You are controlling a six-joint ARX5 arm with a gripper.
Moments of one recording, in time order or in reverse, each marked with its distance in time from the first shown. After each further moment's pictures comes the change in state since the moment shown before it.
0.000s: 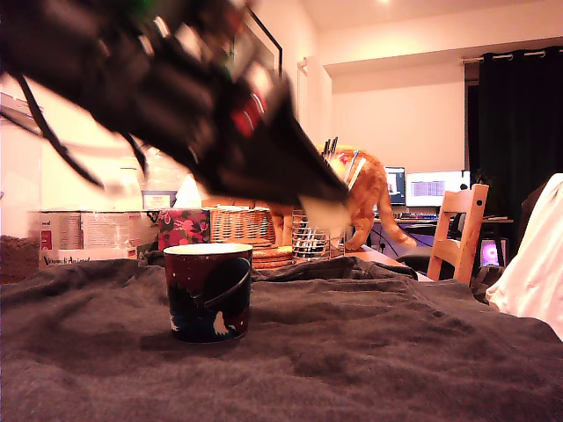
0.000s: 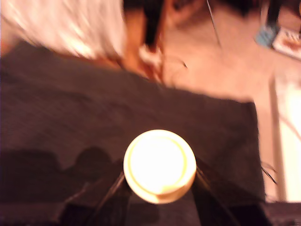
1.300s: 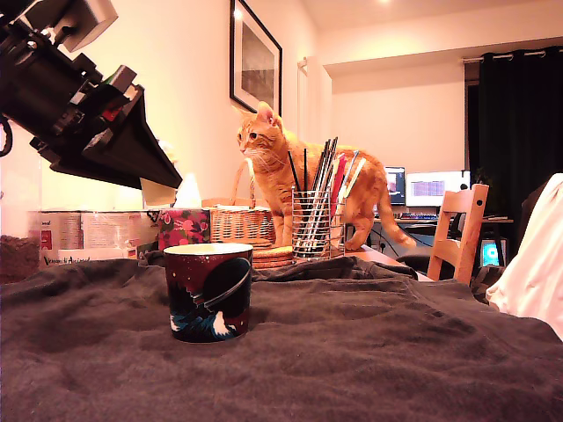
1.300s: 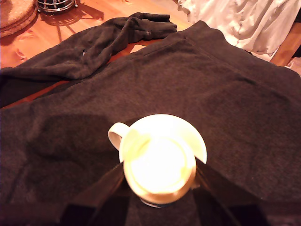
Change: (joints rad) arm 0.362 -0.150 0.001 -0.206 -0.088 0.000
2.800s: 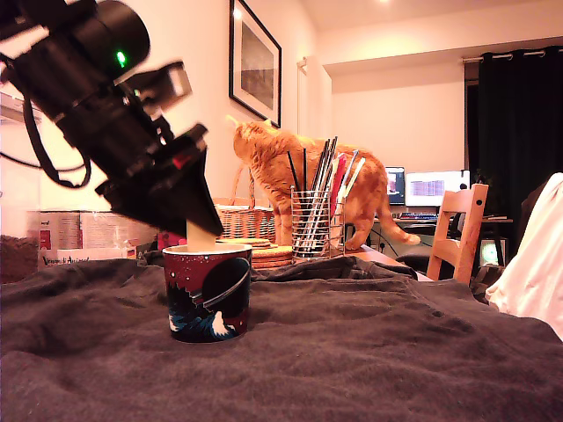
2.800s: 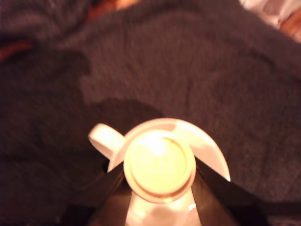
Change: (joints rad) arm -0.028 0.360 0.303 -0.209 0.016 -0.014
